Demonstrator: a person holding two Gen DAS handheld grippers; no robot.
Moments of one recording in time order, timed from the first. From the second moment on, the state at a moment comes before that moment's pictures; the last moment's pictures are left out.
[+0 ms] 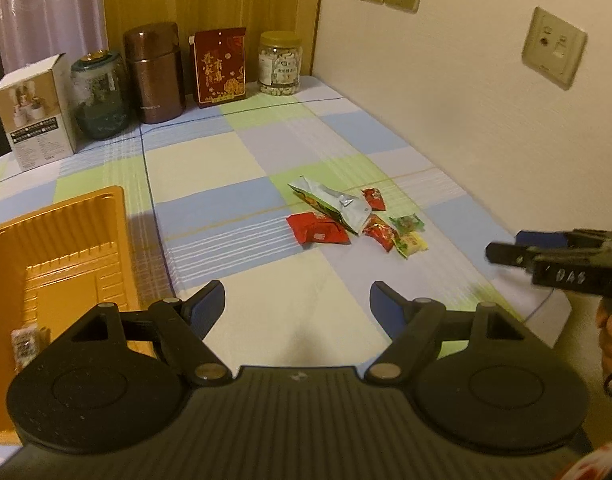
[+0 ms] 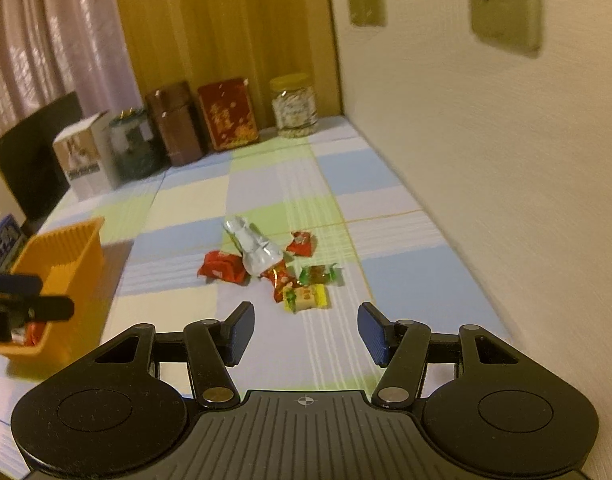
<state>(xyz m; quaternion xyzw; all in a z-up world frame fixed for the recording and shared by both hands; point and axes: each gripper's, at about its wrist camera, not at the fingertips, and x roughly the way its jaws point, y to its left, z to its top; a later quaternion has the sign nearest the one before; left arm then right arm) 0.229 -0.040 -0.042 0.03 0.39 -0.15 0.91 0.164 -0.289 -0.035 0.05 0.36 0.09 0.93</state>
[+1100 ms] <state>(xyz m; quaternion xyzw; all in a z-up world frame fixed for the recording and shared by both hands) 0.316 -0.073 -0.098 0.05 0.42 -0.17 0.89 0.250 -0.268 -0.130 -0.03 0.34 0.13 0.93</state>
